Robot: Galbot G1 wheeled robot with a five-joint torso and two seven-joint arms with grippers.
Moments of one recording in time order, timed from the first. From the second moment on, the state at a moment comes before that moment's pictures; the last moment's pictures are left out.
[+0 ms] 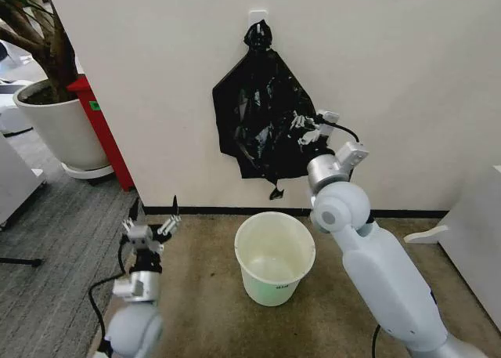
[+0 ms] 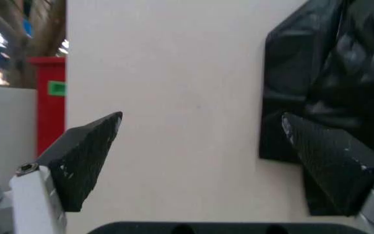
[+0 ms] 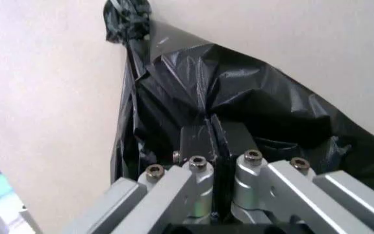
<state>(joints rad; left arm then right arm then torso) 1.36 -1.07 -0.40 -1.99 -0.42 -0.34 -0.28 -0.72 1.24 0.10 2.00 0.86 -0.16 0.48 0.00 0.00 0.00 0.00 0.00</state>
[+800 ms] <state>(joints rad) 0.68 -0.75 0.11 -2.03 -0.99 -0.11 -0.31 -0.62 1.32 -0.06 1.90 0.78 -0.13 0.47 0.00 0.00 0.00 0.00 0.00</state>
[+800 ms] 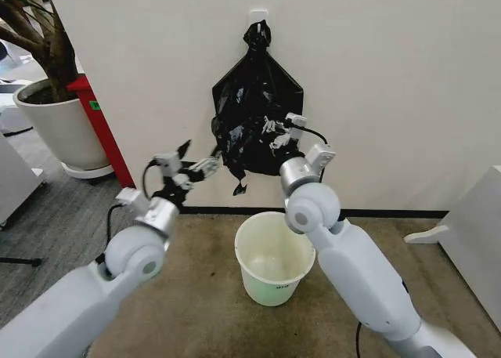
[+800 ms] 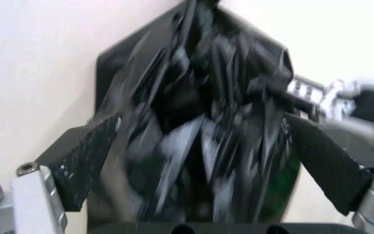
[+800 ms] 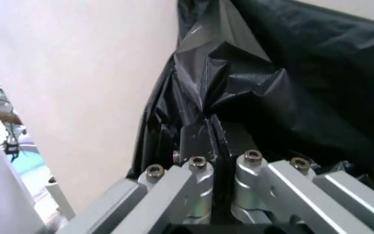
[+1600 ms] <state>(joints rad) 0.36 -0.77 0.33 -1.83 -0.88 -0.02 -0.33 -0.63 1.33 -0.03 1.90 0.77 -0.14 0.47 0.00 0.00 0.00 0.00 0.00</state>
